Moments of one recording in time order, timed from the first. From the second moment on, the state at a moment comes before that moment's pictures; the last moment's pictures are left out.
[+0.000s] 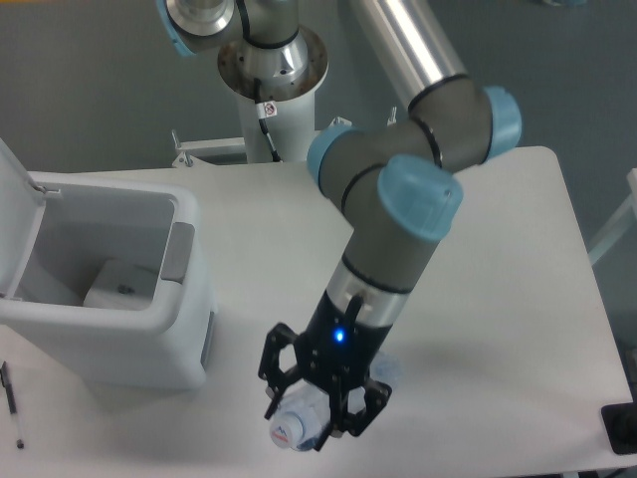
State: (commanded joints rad) arm 2.43 -2.03 -1.23 -0.95 0.79 0.72
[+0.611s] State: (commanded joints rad) arm 2.44 -1.92 -1.23 -0.94 0.50 0.63
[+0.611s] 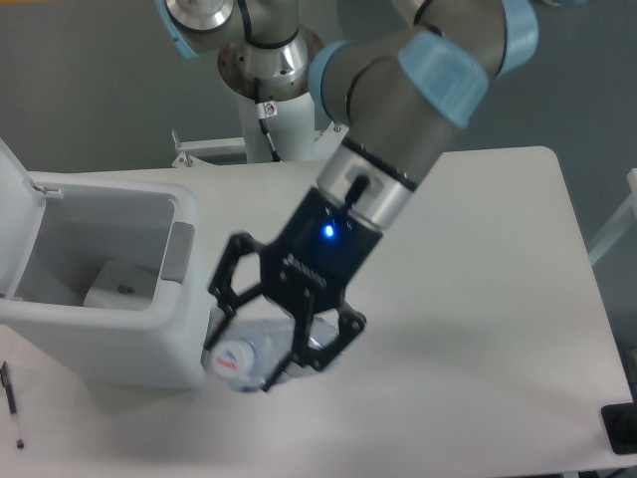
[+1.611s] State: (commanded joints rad) arm 2.32 -1.77 -1.35 -0.93 0.32 0.51
